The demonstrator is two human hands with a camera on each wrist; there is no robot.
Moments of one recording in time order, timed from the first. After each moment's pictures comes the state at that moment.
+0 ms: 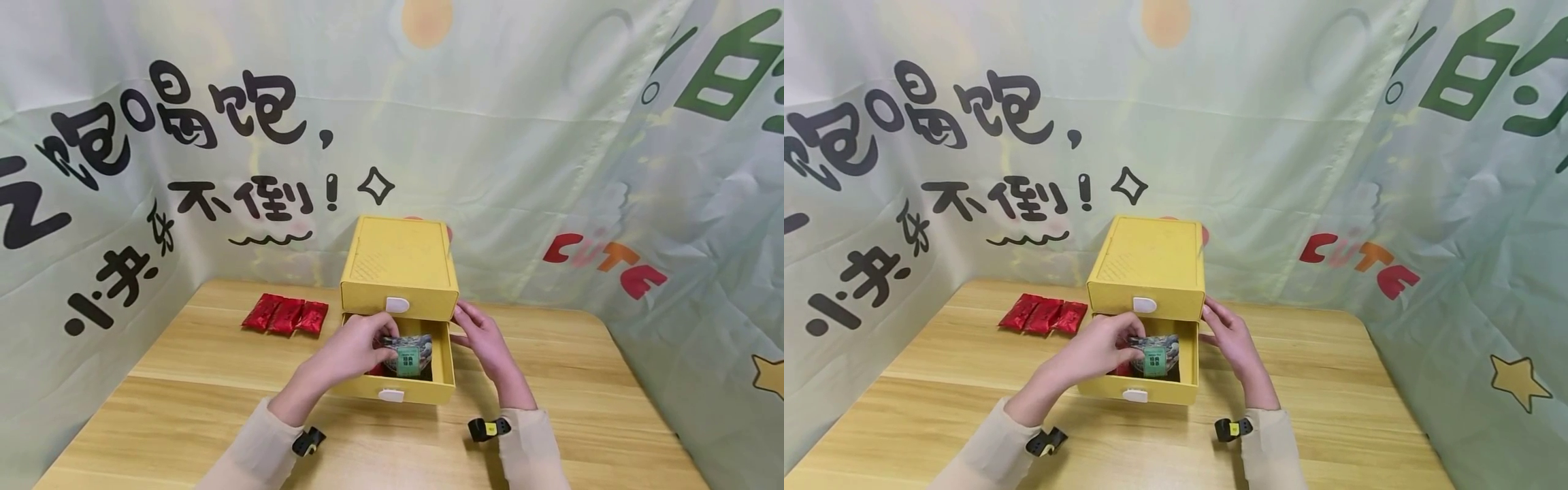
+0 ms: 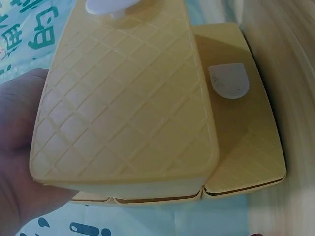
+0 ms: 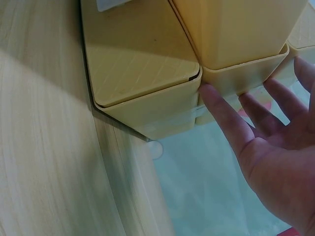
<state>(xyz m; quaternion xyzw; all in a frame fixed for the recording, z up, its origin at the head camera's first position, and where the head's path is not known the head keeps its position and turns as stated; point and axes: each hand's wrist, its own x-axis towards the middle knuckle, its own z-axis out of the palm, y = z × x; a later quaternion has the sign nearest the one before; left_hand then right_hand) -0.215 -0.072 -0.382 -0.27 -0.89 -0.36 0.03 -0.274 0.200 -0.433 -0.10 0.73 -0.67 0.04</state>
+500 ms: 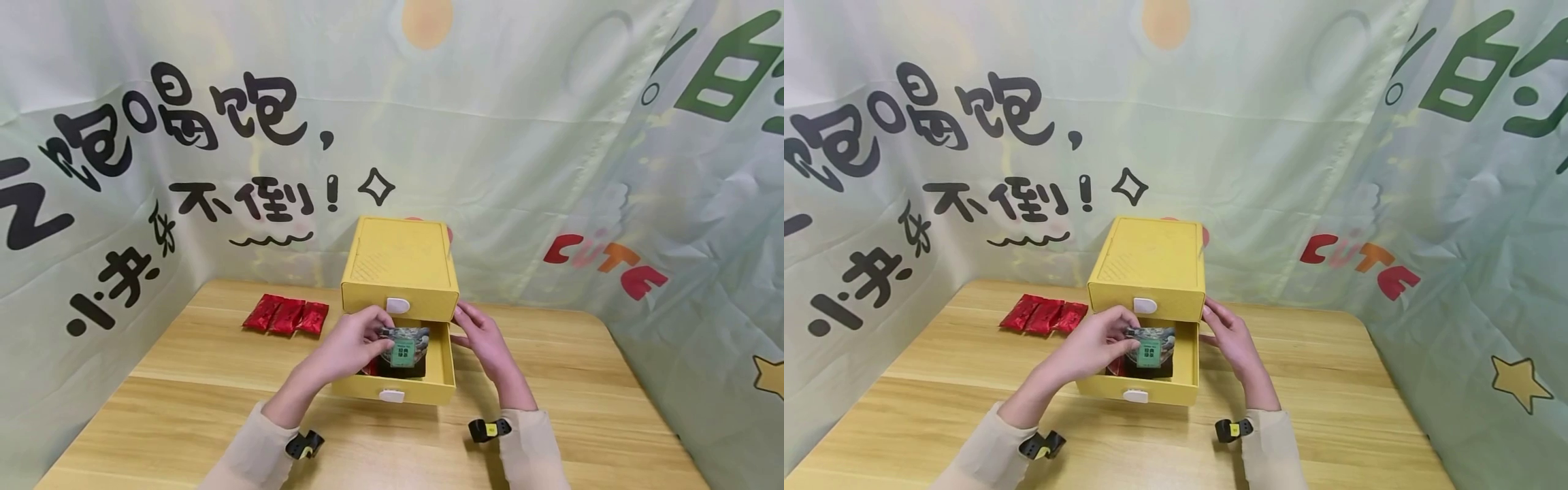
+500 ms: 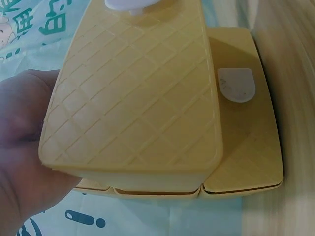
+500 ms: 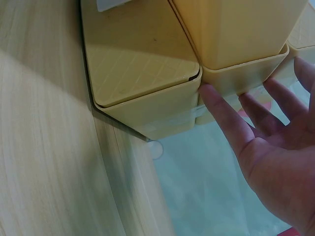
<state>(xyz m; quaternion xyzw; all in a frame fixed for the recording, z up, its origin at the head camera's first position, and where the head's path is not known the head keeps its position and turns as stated) -0.211 -0.079 -0.379 -0.24 -0.85 -0.47 0.03 -0.274 0.201 -0.433 -0.10 0.73 -0.67 0.04</state>
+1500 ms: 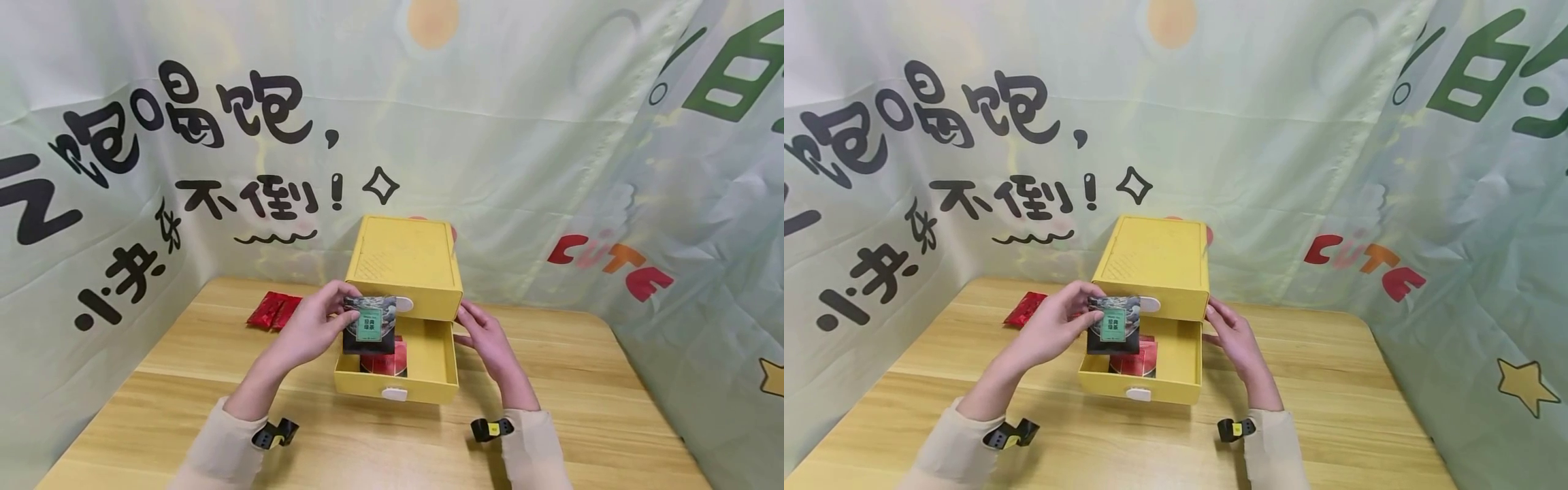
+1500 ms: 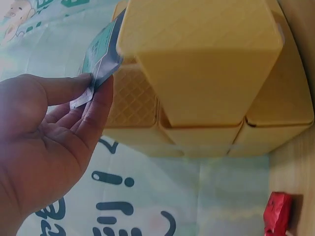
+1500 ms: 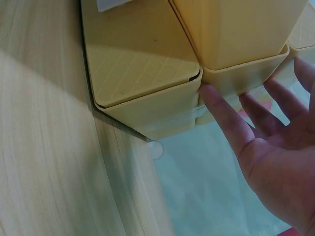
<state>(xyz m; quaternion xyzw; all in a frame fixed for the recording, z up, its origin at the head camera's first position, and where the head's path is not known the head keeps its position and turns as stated) -0.207 -0.129 -0.355 -0.20 -0.85 -0.48 0.11 -0.274 0.200 -0.432 -0.10 0.74 -0.67 0.04</state>
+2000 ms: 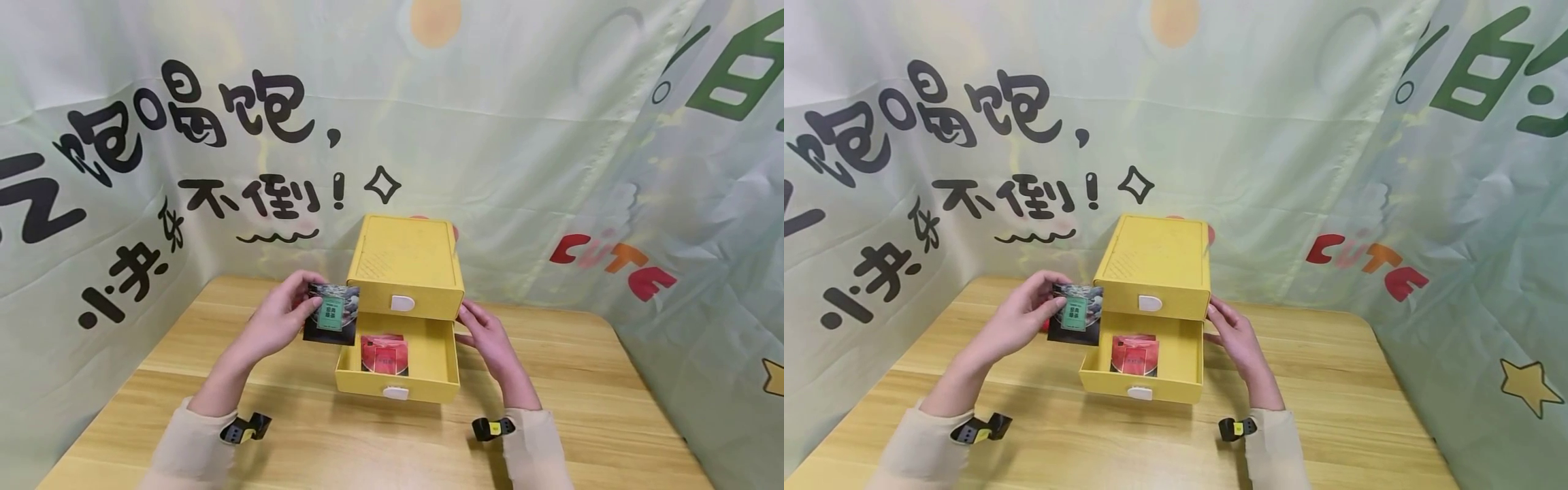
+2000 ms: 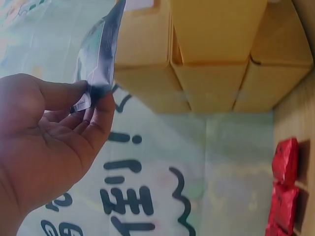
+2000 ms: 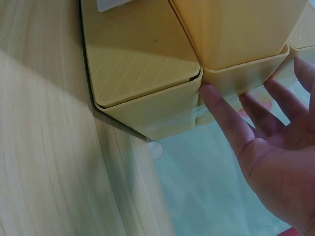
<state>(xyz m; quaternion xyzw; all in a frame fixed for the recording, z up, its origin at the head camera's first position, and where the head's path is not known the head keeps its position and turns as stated) -0.202 -0.174 -0.345 -0.17 -0.84 -0.51 0.10 -0.274 0.201 -0.434 -0.11 0.74 -0.66 0.04</state>
